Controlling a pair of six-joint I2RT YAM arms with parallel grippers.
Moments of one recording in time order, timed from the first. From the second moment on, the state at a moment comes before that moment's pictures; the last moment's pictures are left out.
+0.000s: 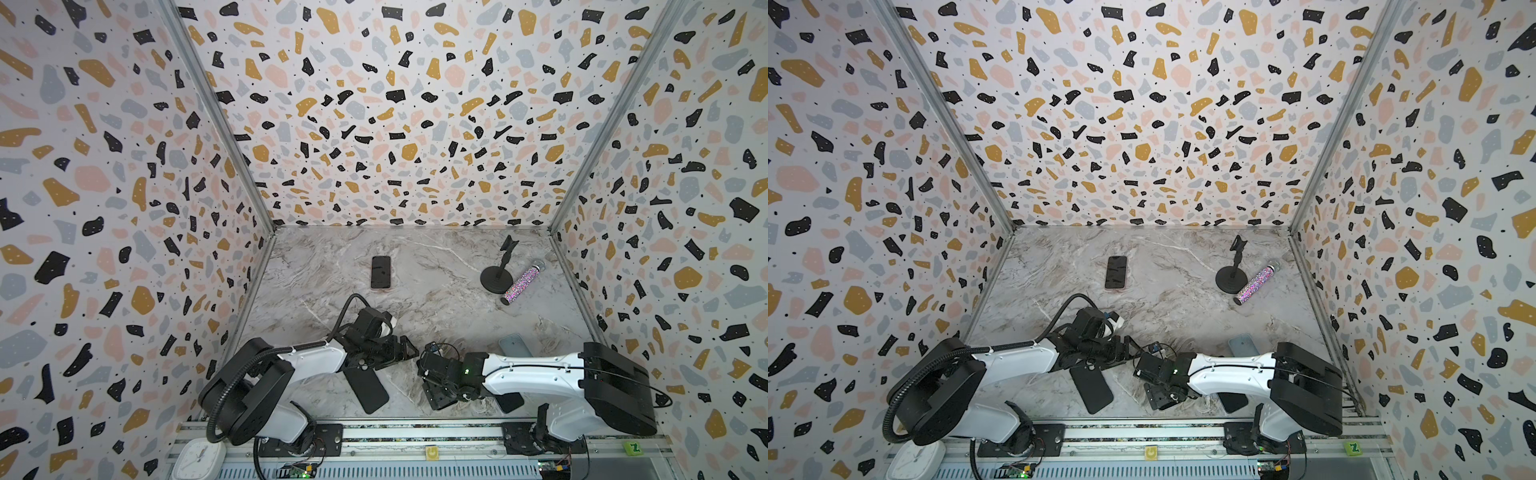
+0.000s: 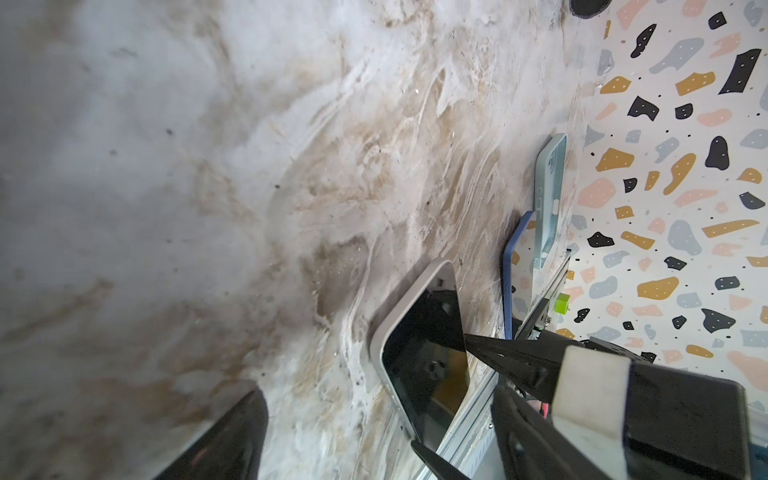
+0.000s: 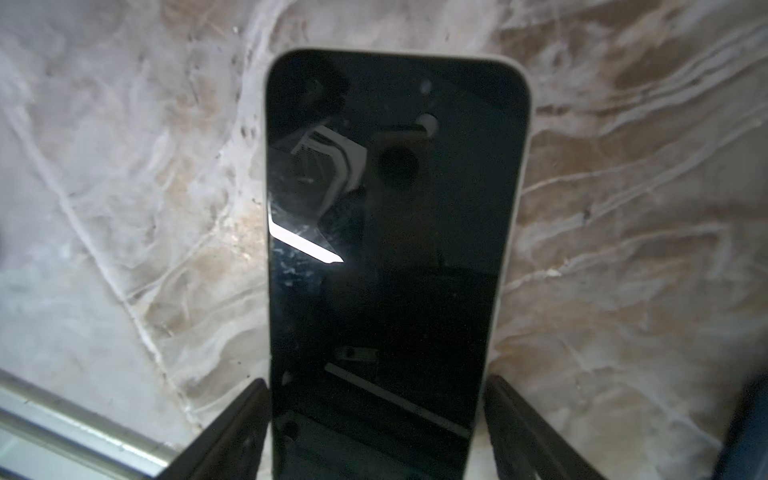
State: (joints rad) left arm -0.66 1.44 0.52 0.03 0.57 -0.82; right arm 1.25 1.52 0.78 -0.61 0.12 0.77
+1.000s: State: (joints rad) left arm -0.72 1.63 0.43 0.49 0.68 -1.01; right arm 1.18 1.36 0.60 -0.37 0.12 0.70
